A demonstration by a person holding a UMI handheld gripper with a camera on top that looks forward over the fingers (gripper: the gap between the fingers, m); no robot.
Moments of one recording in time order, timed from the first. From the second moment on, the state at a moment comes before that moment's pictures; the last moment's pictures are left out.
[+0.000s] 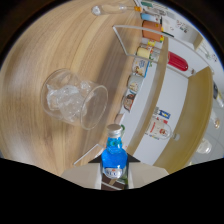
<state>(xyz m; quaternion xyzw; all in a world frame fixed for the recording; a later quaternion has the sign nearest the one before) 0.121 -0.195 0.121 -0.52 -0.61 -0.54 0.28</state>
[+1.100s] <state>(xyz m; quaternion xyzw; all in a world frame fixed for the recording) 0.267 -0.221 0.061 -0.85 -0.01 0.00 0.52</state>
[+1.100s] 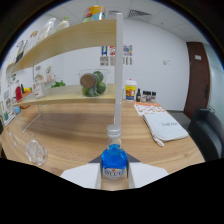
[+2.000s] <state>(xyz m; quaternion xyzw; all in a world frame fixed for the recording) 0.280 -0.256 0.051 -0.88 0.05 -0.04 0.47</state>
